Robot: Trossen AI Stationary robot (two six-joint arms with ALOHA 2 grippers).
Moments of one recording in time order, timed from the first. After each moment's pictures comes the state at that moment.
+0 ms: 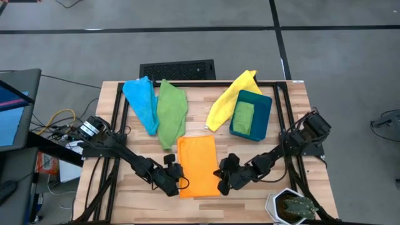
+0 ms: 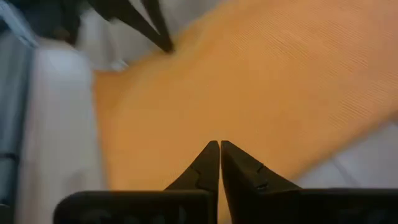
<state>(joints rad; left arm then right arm) -0.58 1.80 0.83 -0.05 -0.43 -0.64 0.57 1.79 0.85 0.12 0.48 0.85</state>
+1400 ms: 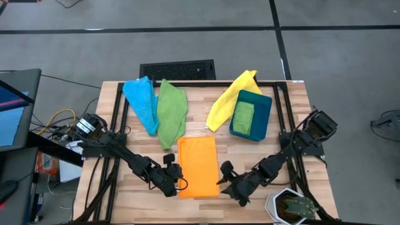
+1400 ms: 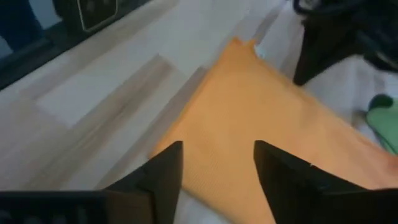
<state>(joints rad) -0.58 1.74 0.82 -0.06 -0.42 -0.58 0.66 1.73 0.85 0.15 0.31 -0.26</state>
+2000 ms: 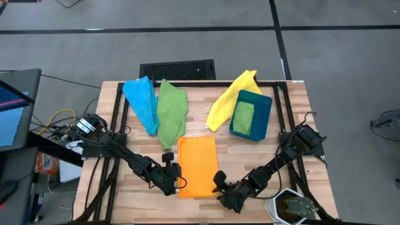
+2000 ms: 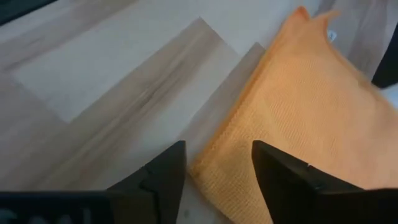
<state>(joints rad) -0.58 1.74 0.83 -0.12 -0.43 -0.57 0.67 1.99 1.00 0.12 0.32 -0.29</state>
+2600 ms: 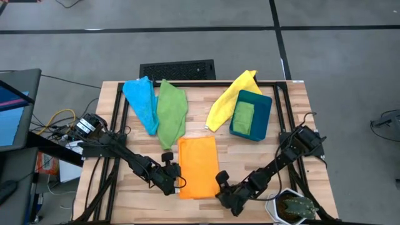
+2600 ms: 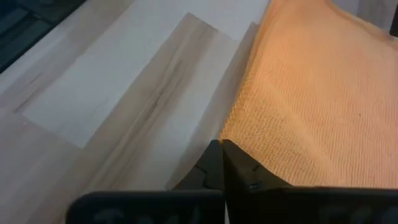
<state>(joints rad) -0.58 1.74 0.83 -0.15 -0.43 -0.57 0.69 2.00 1.02 0.08 0.32 -0.03</state>
